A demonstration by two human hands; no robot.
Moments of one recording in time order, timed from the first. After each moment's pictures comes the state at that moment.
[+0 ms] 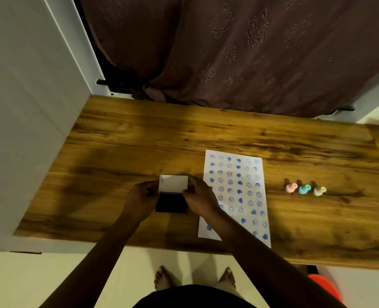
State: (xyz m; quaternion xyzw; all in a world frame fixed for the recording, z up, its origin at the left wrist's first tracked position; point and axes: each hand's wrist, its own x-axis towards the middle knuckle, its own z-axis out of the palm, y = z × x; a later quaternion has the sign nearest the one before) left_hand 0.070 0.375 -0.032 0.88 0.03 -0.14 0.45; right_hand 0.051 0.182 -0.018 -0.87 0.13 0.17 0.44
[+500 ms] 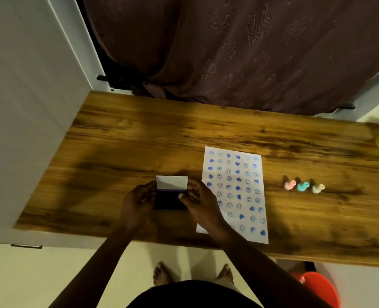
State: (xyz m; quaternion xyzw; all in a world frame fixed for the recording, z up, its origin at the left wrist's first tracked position) left_hand 0.035 0.387 -0.047 0.84 0.03 -0.10 0.53; right_hand 0.010 0.180 -0.023 -0.78 0.15 0.11 0.60
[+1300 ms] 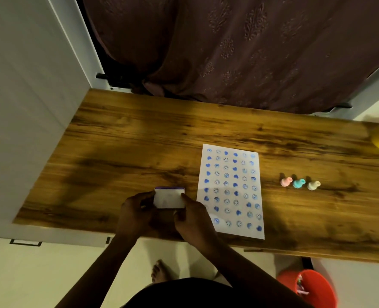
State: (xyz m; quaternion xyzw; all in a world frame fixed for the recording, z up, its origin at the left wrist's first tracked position) left_hand 0.003 0.380 -0.047 0.86 0.06 -0.09 0.49; right_hand -0.034 0.202 -0.025 -0.92 0.10 0.12 0.37
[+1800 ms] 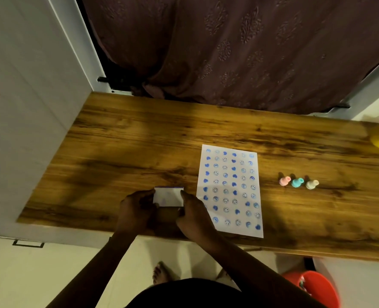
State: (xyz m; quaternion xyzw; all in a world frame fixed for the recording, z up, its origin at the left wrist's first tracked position) left_hand 0.006 0.378 -0.040 0.89 0.07 -0.08 0.44; right_hand -0.027 0.199 -0.023 -0.92 0.09 0.14 0.35
